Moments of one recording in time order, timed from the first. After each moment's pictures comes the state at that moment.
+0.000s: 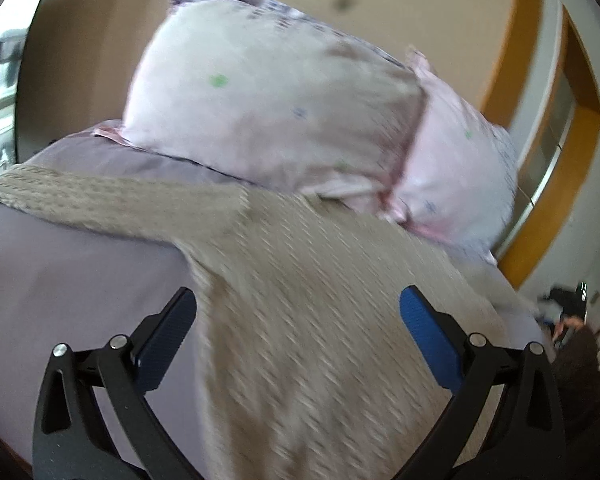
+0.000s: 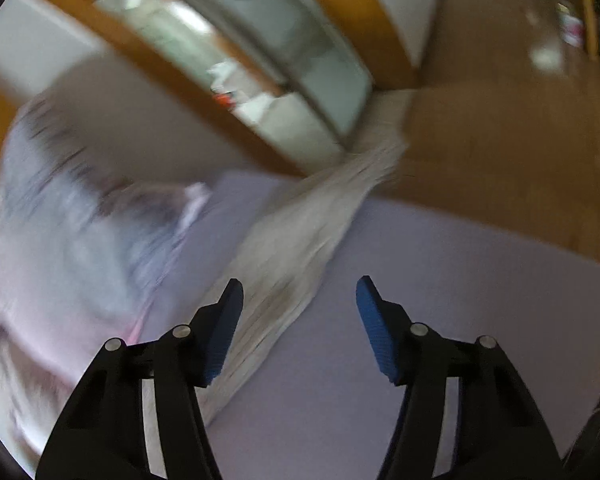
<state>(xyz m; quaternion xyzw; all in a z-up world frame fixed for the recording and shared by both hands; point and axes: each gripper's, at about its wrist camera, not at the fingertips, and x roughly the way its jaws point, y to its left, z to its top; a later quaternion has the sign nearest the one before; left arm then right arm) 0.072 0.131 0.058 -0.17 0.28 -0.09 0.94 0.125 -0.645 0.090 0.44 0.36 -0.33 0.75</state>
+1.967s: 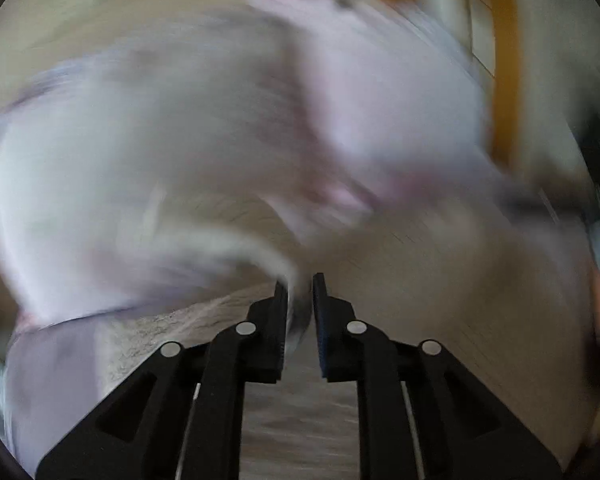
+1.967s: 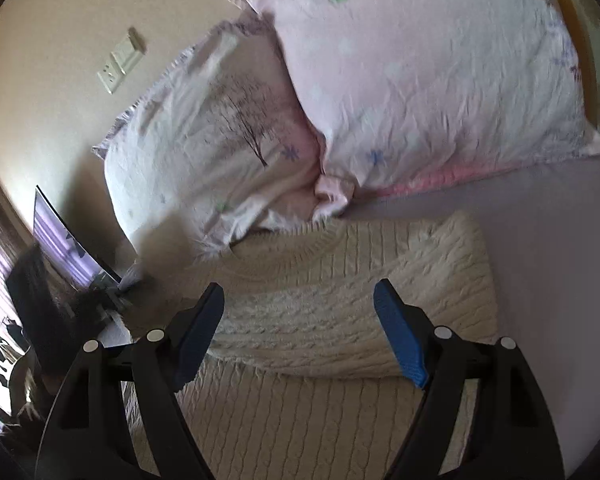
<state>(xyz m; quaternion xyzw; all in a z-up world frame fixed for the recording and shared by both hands) 0.179 -0.050 0.070 0.16 0.31 -0.23 0.91 0.229 -0.311 0.131 0.23 0.42 0.14 0.87</state>
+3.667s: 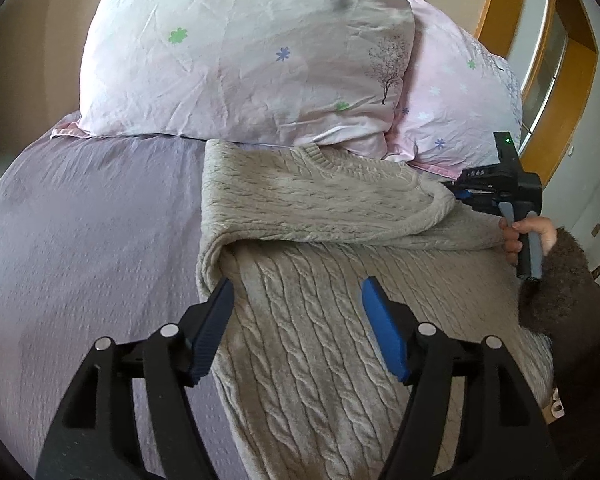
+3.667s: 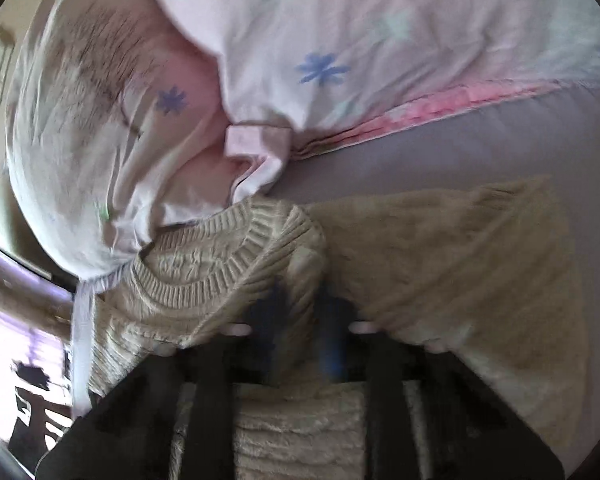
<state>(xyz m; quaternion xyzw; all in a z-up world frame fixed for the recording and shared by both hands) 0.103 0.129 0.047 -0.08 0.37 -0.14 0.91 0.337 -0.301 0.039 0.25 0.55 0.06 0.79</state>
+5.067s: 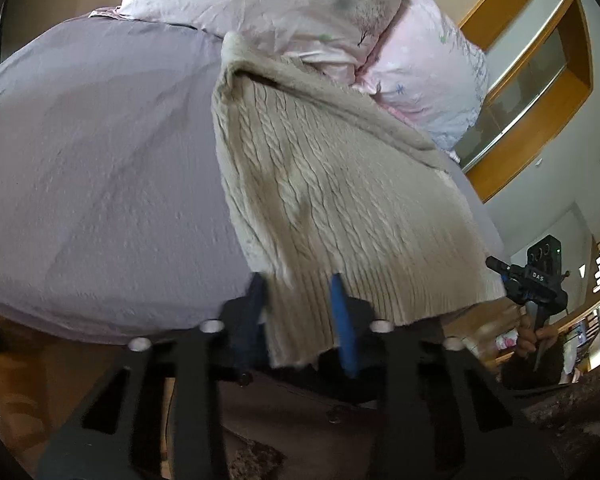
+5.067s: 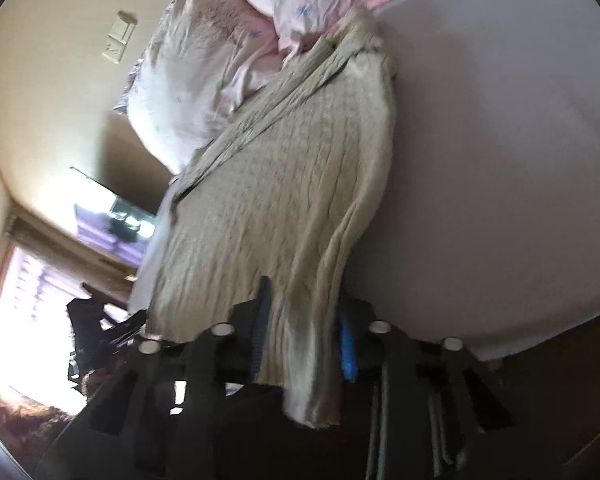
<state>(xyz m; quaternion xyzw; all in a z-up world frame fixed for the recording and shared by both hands) -0.055 0.146 0.008 -0.17 0.45 -0.19 0.86 0.005 -0.359 0.082 0.34 0.53 0.19 0.75</state>
